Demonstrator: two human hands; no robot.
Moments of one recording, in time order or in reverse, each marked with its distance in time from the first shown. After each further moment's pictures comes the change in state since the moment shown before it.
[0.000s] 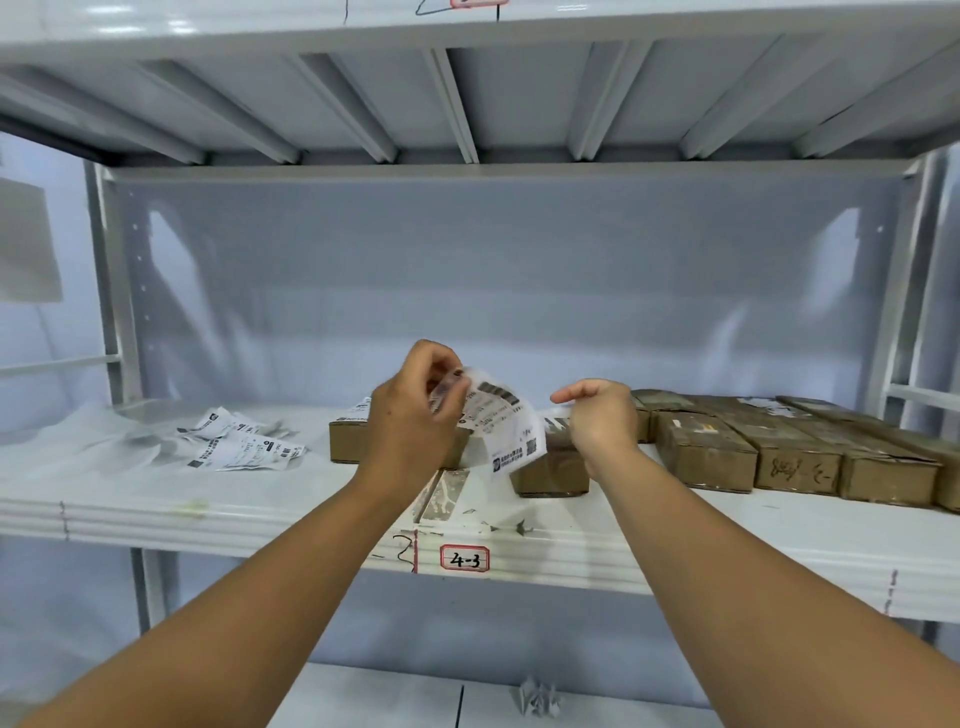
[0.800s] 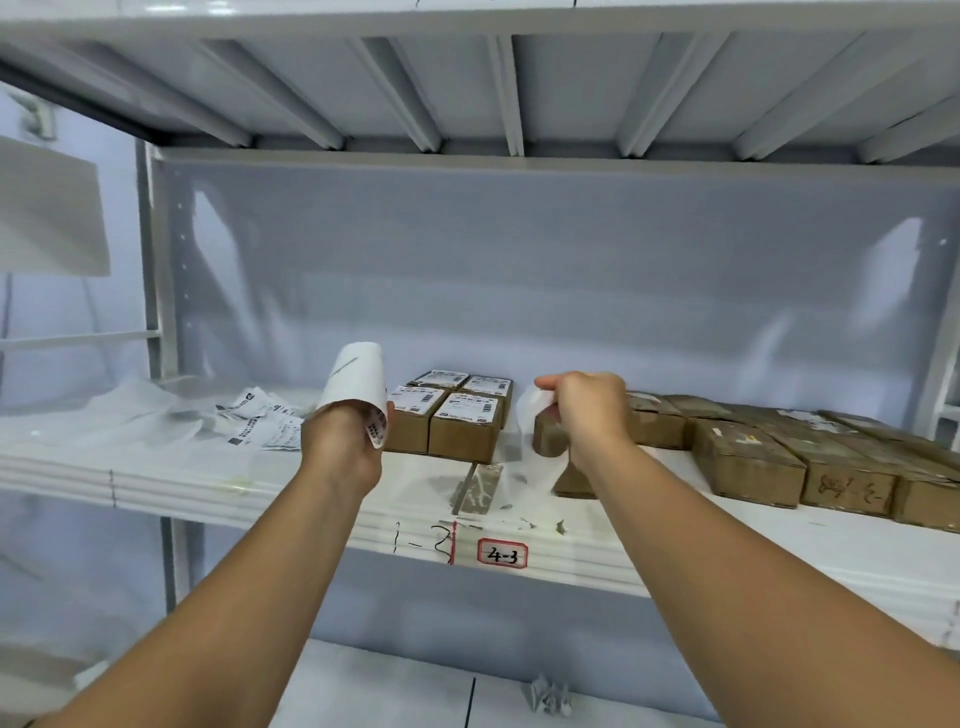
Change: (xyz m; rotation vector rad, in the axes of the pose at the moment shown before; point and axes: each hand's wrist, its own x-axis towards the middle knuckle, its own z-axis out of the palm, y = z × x) left_hand 0.020 -0.074 -0.050 -1.187 0.540 -0.990; right_hand -0.020 -0.025 0.049 0.155 -0.085 0.062
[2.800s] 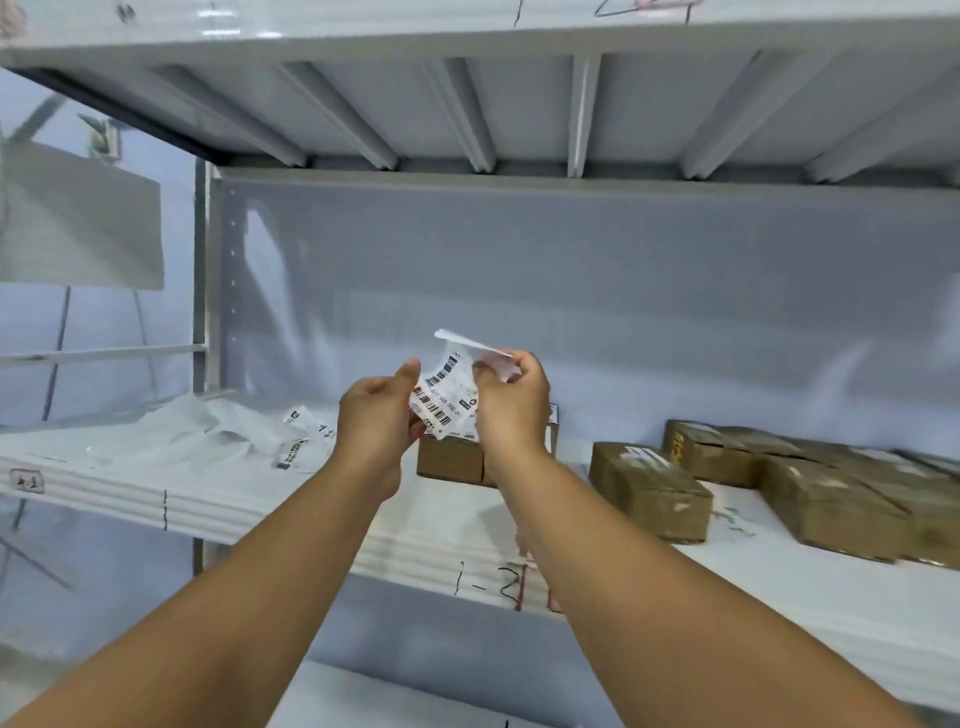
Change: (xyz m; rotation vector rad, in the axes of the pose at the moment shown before) left_hand 0.017 0.038 0.002 0.611 -0.172 0.261; right_hand -0.033 -0.013 0.132 0.196 -0.112 -0.192
